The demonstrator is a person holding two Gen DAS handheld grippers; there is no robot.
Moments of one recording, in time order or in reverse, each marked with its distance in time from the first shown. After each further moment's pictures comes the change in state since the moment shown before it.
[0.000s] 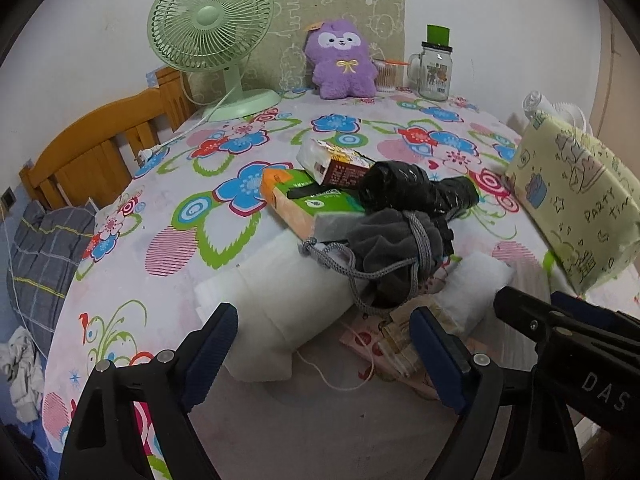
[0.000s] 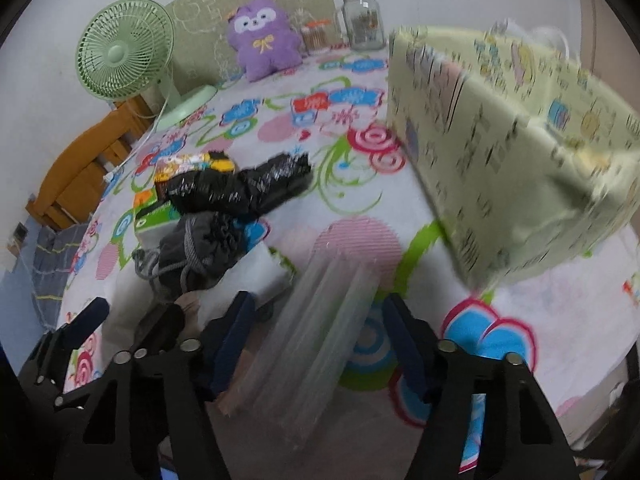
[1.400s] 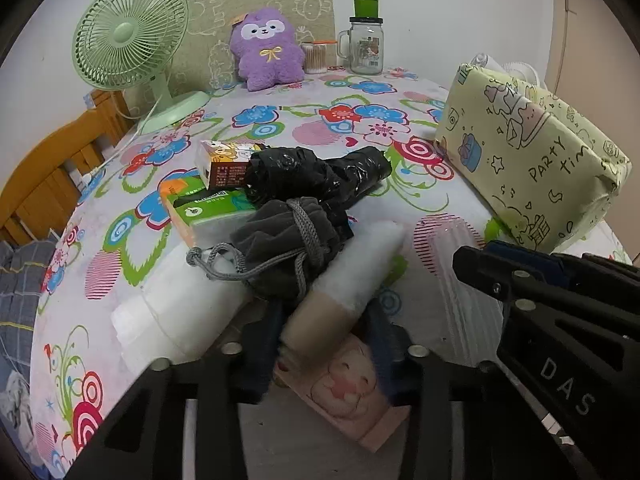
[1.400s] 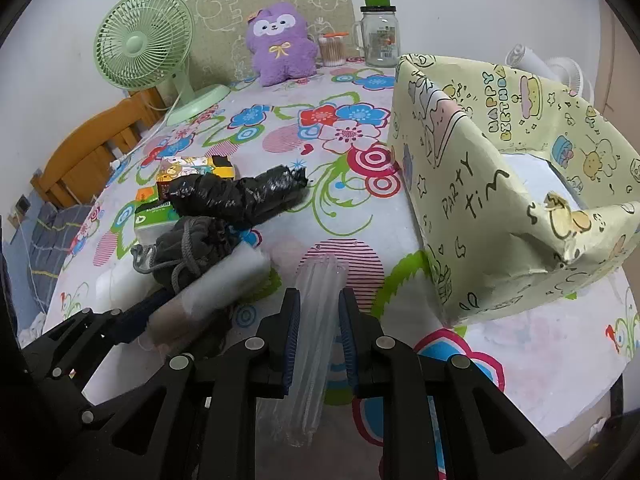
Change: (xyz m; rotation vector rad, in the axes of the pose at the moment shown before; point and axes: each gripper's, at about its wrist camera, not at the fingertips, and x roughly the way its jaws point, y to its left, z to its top) left arm 0.006 -0.052 0.001 0.154 0.058 -0.114; right arm -0.008 -0.006 0.009 -0.117 -0.039 -0.016
